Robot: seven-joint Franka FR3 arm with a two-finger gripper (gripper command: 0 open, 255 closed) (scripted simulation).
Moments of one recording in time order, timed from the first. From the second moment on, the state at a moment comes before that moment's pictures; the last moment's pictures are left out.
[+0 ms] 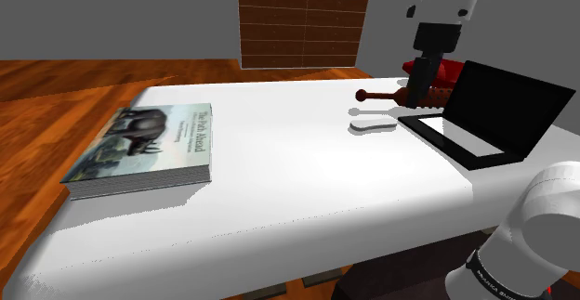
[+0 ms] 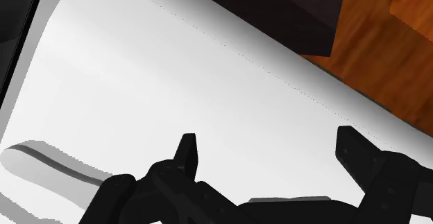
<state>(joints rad) -0.01 -0.77 0.04 -2.34 0.05 1.51 -0.15</state>
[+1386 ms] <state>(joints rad) 0.02 -0.41 -0.41 -2.36 -0.17 1.93 -0.96</state>
